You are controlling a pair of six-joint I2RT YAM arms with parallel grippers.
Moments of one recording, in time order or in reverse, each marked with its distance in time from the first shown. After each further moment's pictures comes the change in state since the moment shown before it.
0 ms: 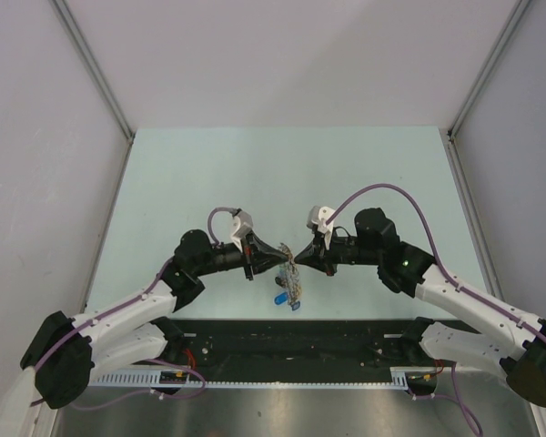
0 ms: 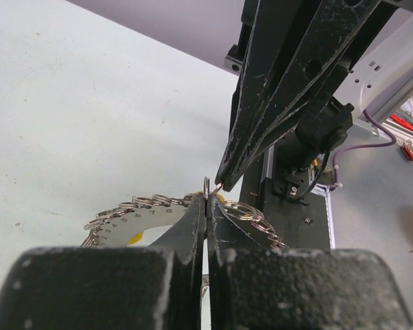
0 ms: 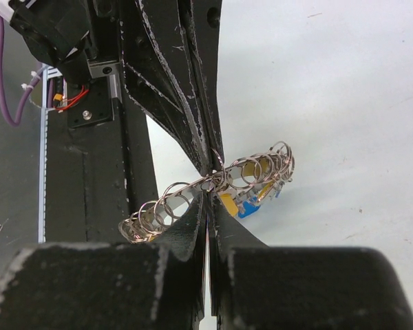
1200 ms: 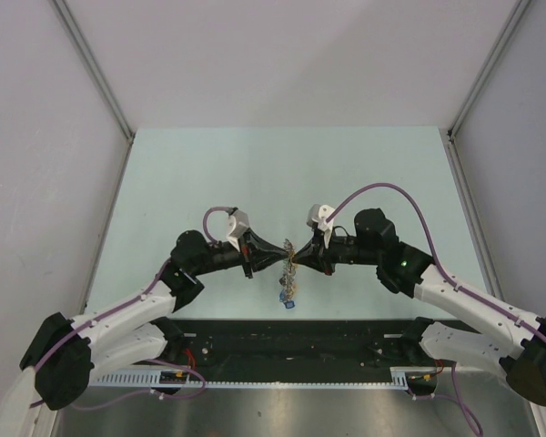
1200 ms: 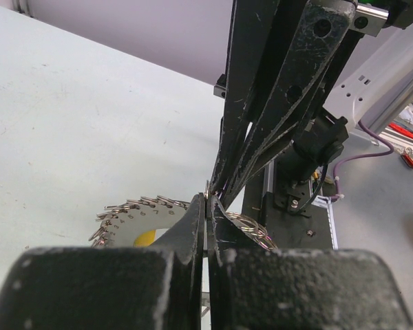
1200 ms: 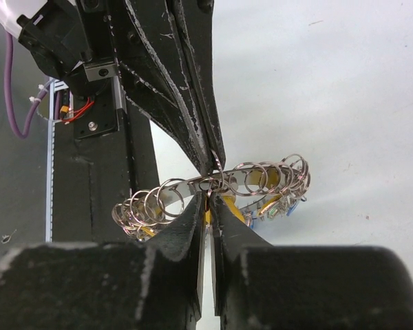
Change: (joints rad) left arm 0.000 -0.007 0.000 0.071 0.005 -0.002; right arm 0.005 0.006 -0.013 0.056 0.000 0.051
